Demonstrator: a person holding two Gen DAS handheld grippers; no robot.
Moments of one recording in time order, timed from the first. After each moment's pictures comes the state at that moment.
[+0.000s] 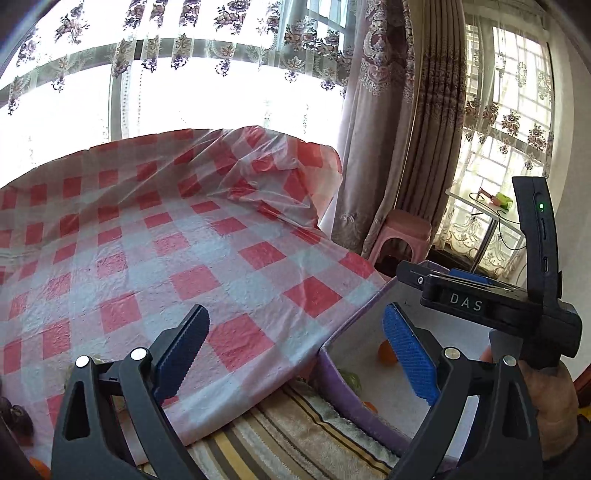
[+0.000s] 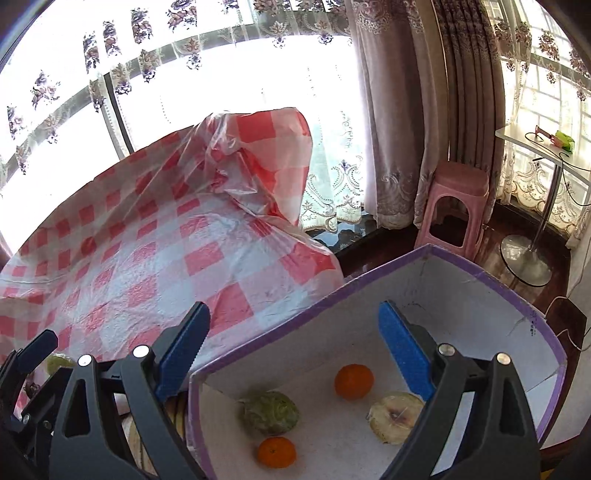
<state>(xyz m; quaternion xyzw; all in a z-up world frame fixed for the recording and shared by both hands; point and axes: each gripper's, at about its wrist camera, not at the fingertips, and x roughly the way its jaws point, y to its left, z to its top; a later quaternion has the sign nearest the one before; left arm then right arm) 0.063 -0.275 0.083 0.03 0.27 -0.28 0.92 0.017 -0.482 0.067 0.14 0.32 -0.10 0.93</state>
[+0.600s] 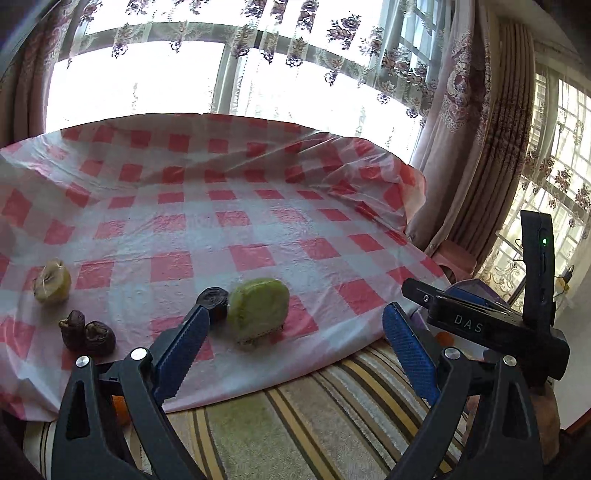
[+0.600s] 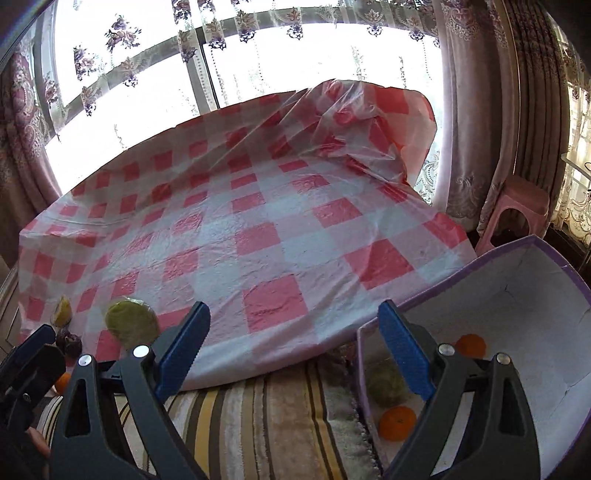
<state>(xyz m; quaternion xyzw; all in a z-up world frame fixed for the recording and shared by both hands) 0.027 -0.122 0.072 -0.06 0.29 -0.16 0.94 0.020 -0.342 0.051 0.09 0.35 0.01 0.93</state>
